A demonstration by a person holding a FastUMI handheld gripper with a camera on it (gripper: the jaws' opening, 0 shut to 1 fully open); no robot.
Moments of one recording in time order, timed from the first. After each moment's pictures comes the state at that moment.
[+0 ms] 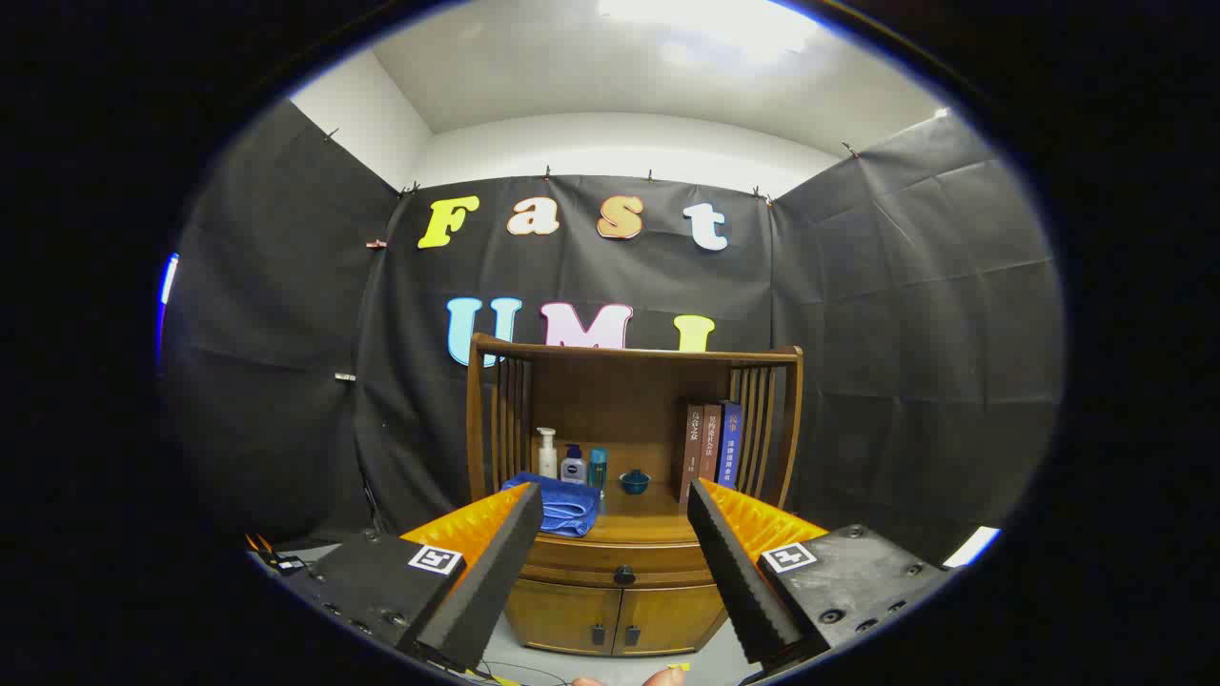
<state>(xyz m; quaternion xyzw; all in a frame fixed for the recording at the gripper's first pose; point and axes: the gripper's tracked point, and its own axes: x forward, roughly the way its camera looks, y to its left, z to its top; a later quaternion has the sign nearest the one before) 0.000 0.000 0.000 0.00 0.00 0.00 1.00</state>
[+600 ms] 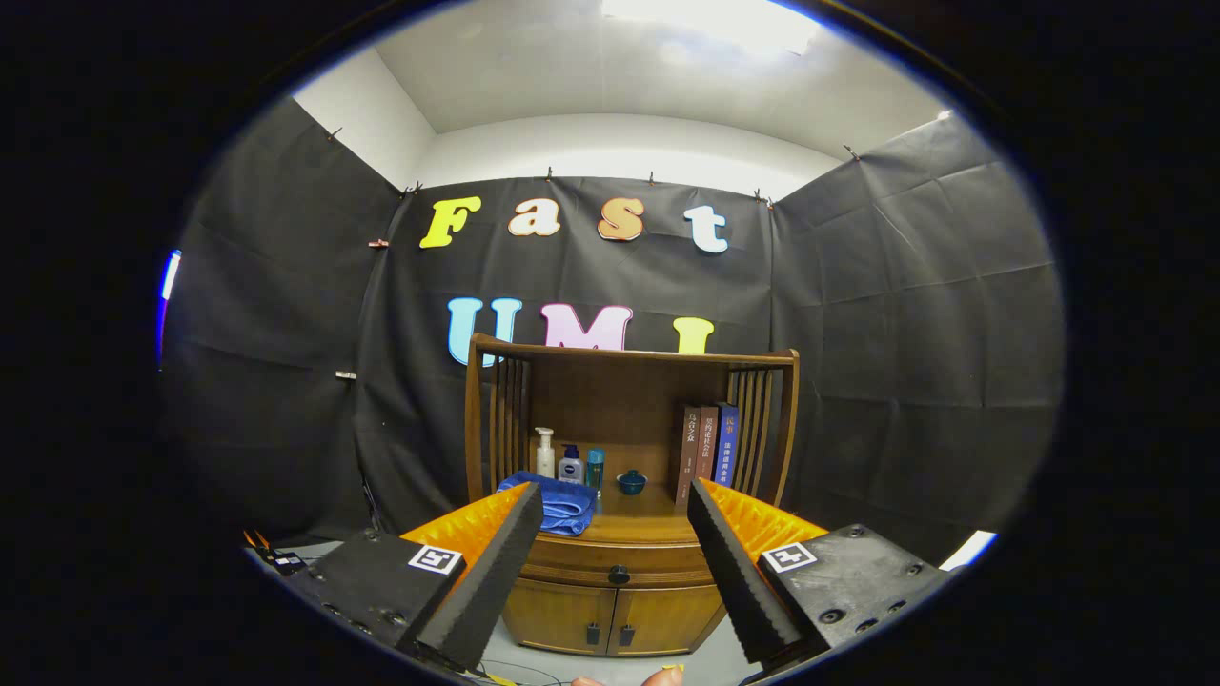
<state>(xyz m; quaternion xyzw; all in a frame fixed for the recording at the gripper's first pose) -0.005 -0.009 0.006 0.00 0.00 0.00 1.00</state>
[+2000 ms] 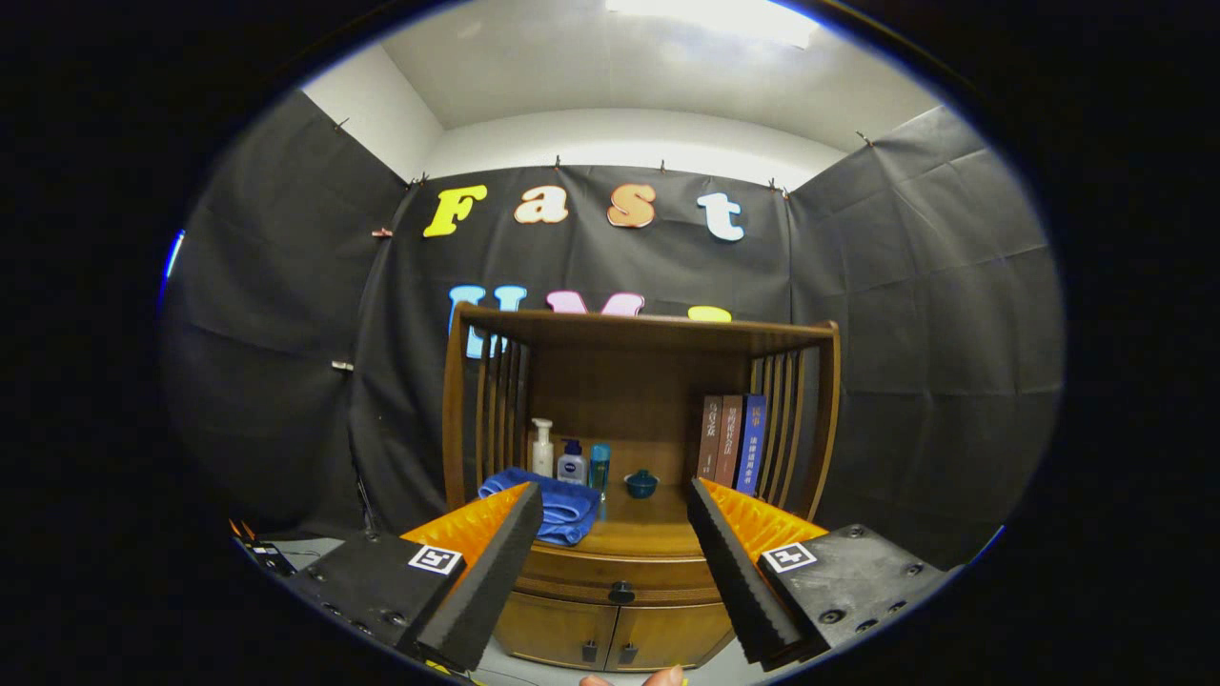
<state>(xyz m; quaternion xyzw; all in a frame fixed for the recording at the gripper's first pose) 0.083 -0.016 -0.056 0.00 0.01 0.02 1.00</state>
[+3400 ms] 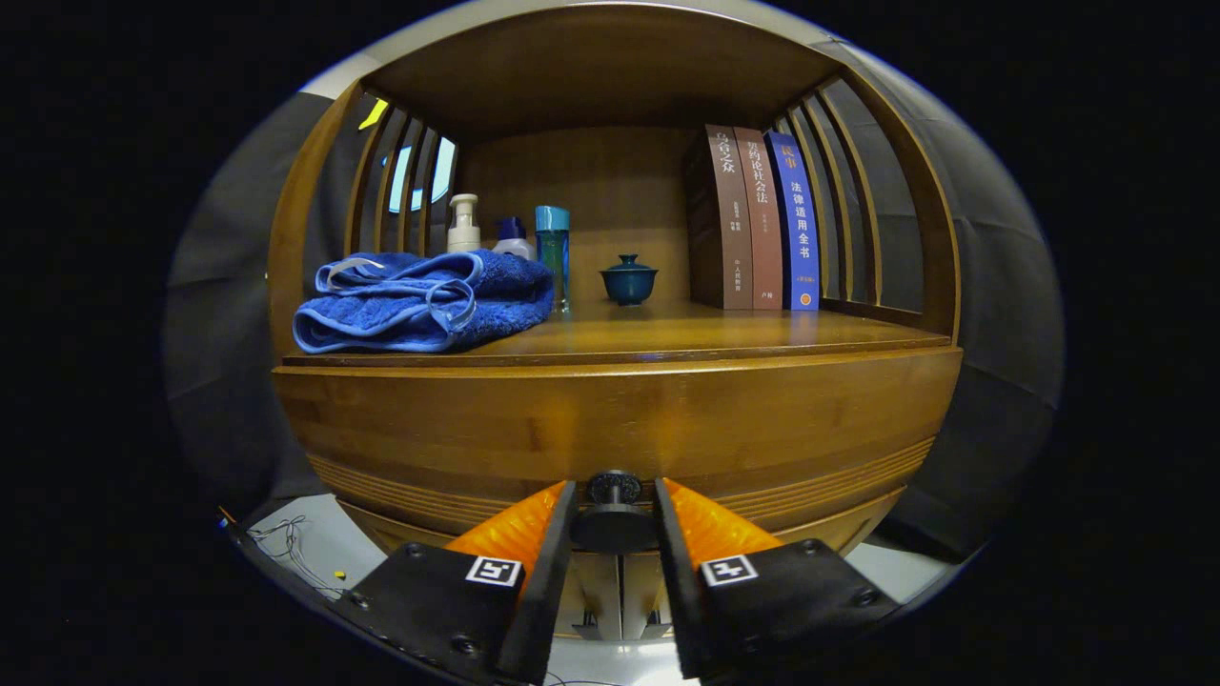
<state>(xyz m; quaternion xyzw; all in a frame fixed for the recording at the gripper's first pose) 0.234 -0.028 -0.370 0.04 0.18 -0.01 0.98</state>
